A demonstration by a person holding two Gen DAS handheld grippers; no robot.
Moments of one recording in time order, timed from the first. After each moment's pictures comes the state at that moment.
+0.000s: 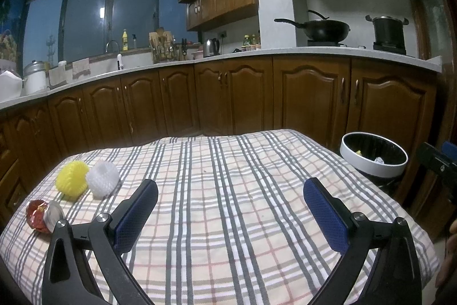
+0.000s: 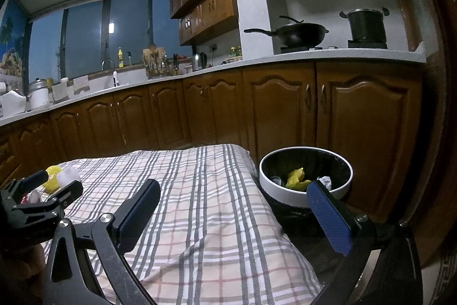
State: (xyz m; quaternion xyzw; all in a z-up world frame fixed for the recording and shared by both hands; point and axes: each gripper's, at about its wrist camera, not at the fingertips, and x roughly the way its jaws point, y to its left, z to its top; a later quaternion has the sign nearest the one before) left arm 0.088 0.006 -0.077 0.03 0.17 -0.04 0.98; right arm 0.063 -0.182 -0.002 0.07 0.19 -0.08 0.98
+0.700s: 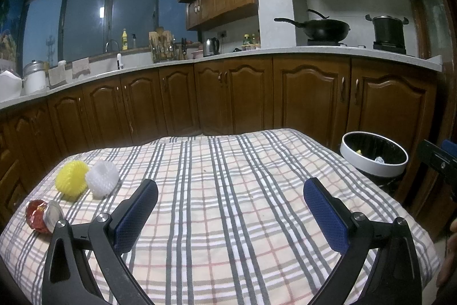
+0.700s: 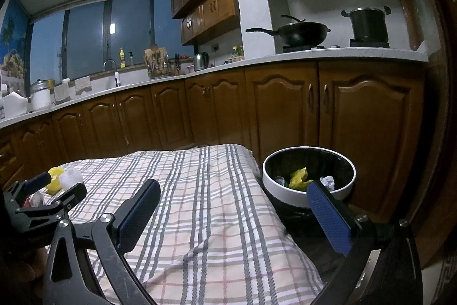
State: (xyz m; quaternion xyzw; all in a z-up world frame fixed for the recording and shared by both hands) left arm 0.094 0.014 -0.081 0.04 0.17 -0.05 0.98; right arm 0.065 -0.181 -0.001 0.07 0.19 -0.08 0.98
